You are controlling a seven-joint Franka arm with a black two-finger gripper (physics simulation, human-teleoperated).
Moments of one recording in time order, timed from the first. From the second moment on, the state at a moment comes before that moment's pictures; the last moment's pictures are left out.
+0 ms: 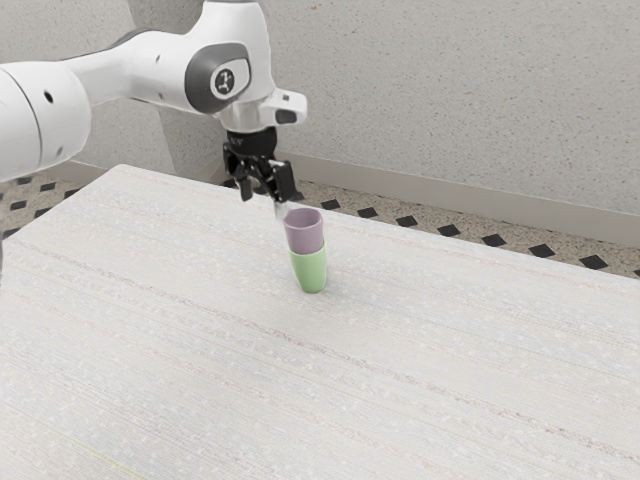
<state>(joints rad) -0.10 0.31 0.00 -1.44 0.01 1.72 0.19</state>
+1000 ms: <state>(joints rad) -0.10 0.08 0.00 -1.52 0.01 1.67 0.20</state>
